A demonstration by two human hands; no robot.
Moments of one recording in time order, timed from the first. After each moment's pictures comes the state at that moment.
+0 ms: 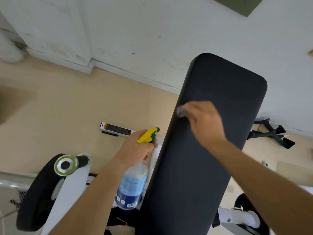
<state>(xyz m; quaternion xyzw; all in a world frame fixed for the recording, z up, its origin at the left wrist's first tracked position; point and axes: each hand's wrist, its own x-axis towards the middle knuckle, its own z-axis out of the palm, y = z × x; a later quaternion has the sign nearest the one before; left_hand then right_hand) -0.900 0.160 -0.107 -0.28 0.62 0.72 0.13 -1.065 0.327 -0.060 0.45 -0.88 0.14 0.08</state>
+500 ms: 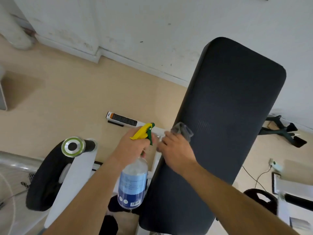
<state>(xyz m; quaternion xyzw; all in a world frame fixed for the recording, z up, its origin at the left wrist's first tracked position) -0.862 0.163 -0.123 -0.32 0.59 0.74 0.10 -0.960 0.333 -0.153 0.53 -0.83 -0.10 -0.15</state>
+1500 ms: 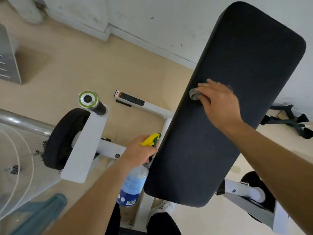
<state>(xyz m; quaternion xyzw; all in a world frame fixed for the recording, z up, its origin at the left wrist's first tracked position) -0.775 0.226 -0.165 -0.36 0.60 0.69 0.20 -1.007 0.362 -0.082 0.44 -0.89 0.11 0.04</state>
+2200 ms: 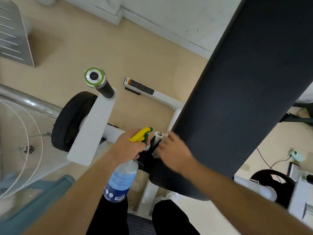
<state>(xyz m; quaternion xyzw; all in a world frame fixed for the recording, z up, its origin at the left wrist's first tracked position) -0.724 0.209 -0.178 -0.40 0.59 0.68 0.18 -0.841 0.377 -0.207 0.67 -0.68 -0.21 -0.20</state>
